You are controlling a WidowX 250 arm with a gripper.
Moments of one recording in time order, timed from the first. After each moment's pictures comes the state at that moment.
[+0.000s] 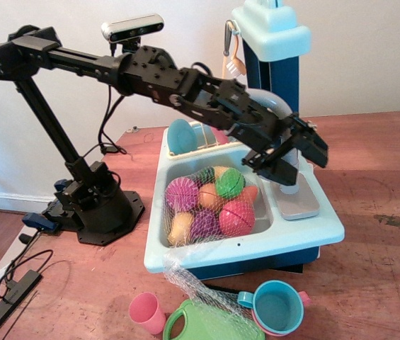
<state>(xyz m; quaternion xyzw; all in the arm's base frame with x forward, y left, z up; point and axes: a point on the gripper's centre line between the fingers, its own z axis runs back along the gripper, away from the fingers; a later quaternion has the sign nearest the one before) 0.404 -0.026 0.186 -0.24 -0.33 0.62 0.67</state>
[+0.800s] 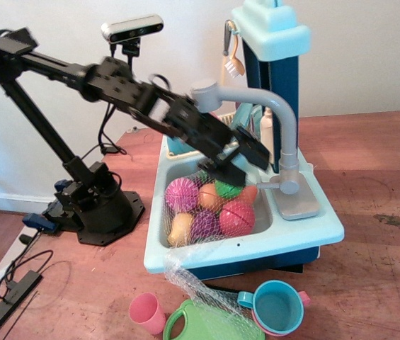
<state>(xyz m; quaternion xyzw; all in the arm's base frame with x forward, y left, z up) 0.337 -0.023 0.182 -0.23 -0.32 0.64 0.66</state>
